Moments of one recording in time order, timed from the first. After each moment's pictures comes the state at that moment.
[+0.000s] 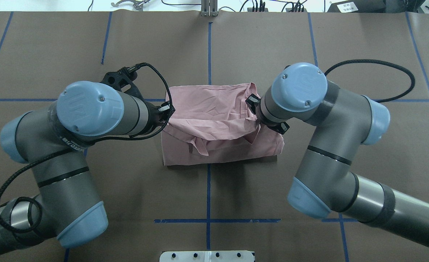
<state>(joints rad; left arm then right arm) -0.54 -2.13 -1.95 -1.62 -1.65 -1.75 0.59 -0.99 1.84 -1.65 1.74 1.92</state>
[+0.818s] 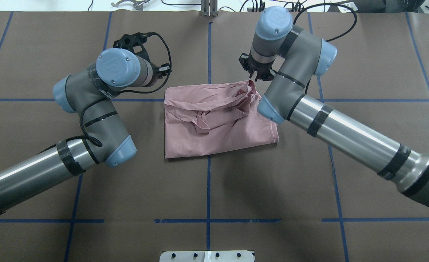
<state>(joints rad) -0.70 -2.25 -1.39 -2.05 -1.58 -1.42 0.82 -0.68 1.03 -1.23 1.97 1.50</state>
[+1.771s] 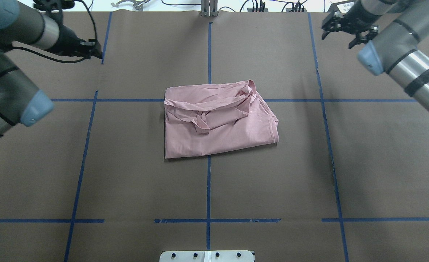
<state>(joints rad) -1.03 -1.99 -1.56 -2.12 -2.07 -0.89 1.19 -0.98 1.19 -1.21 2.31 0.94</state>
